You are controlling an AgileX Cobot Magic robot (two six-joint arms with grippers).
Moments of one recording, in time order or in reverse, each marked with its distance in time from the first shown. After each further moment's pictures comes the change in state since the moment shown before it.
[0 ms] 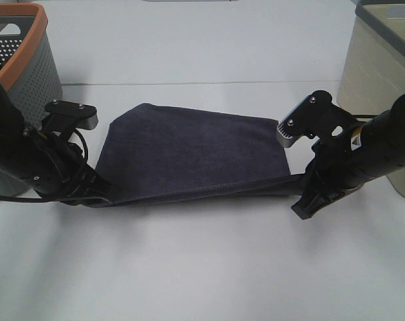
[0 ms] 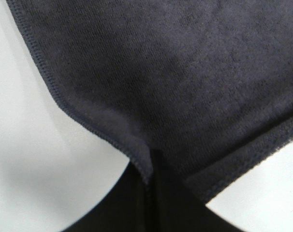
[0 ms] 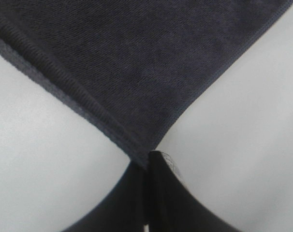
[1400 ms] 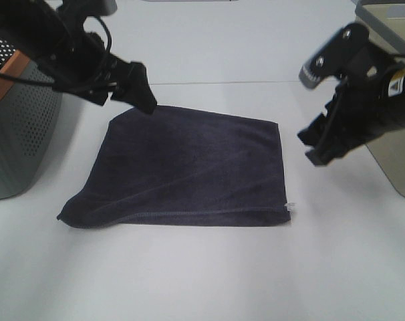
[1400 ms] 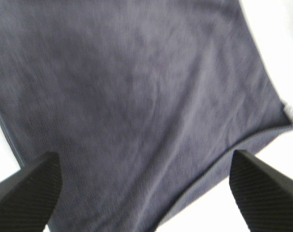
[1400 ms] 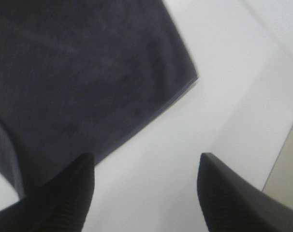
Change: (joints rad) left arm 0.010 0.001 -0.537 0.015 0.408 -0.046; right arm -0.009 -0.232 -0.058 0.026 -0.008 -0.023
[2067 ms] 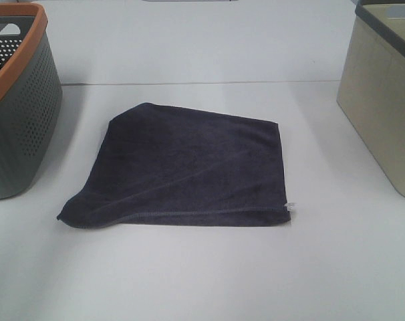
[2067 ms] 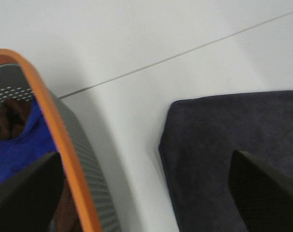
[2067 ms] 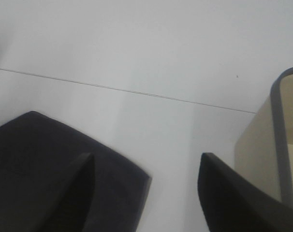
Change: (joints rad) left arm 0.082 0.000 -0.521 0.495 0.284 -0.344; right arm -0.003 0.180 -0.887 -0.138 0.656 0.608
